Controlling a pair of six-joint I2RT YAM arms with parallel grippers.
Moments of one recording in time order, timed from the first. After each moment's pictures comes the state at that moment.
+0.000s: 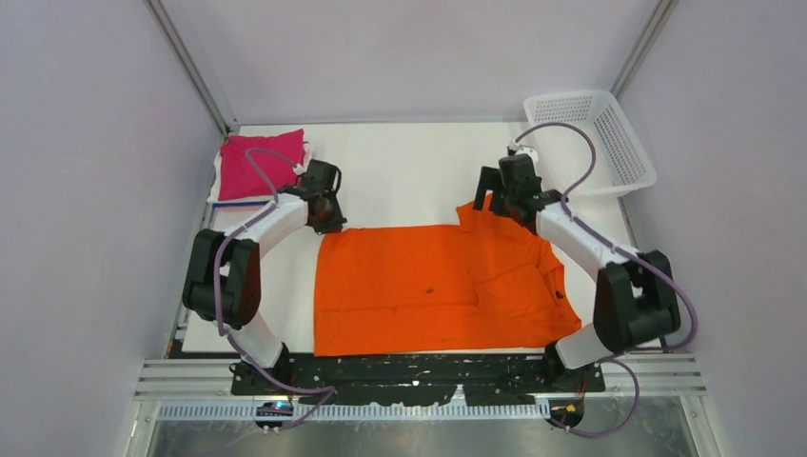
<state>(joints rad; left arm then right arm) -0.29 1.69 1.13 -0.51 -0.10 -0.58 0.32 1.40 0.93 -0.28 0.20 0.43</state>
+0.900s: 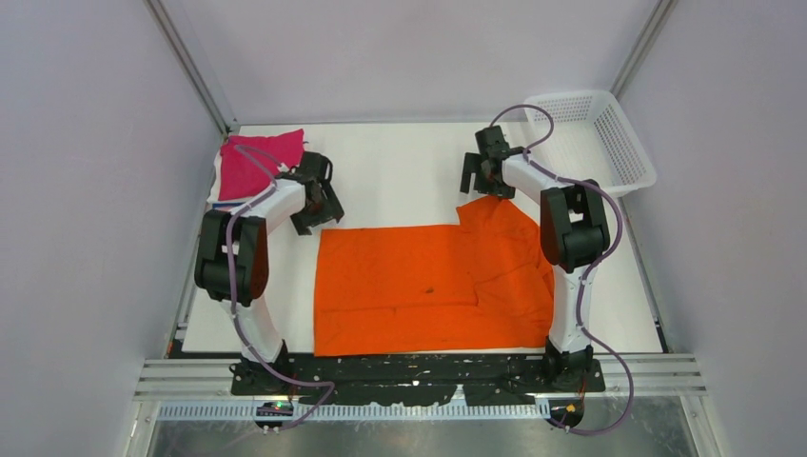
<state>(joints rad) -0.22 1.81 1.23 -0.59 -0.20 -0.66 0.26 2.11 1.59 -0.51 0.18 0.38</state>
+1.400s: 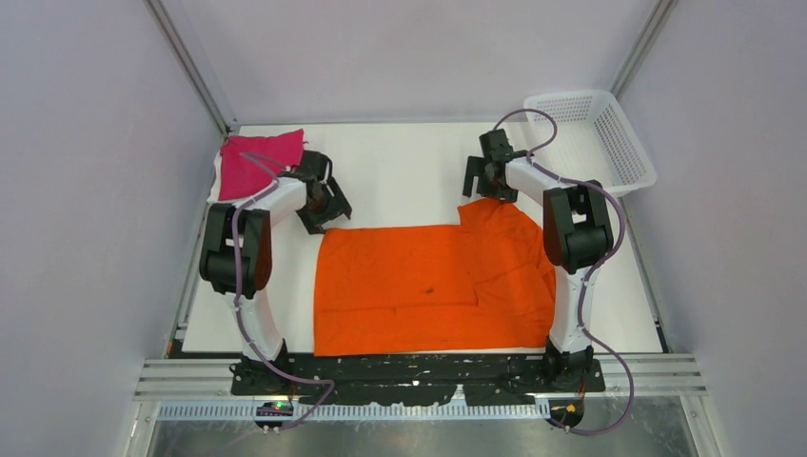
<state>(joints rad) -0.20 1.90 1.28 -0.55 -0.02 -0.71 0.24 2.10 1.54 -0.49 0.16 0.38</state>
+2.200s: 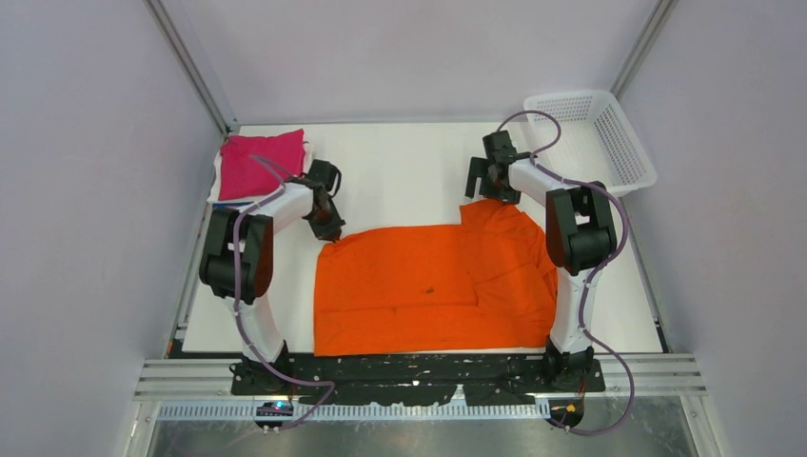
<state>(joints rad) -0.25 1.86 1.22 -0.63 -0.08 -0.69 0.23 2.07 1.50 -0.47 0.15 0.38</state>
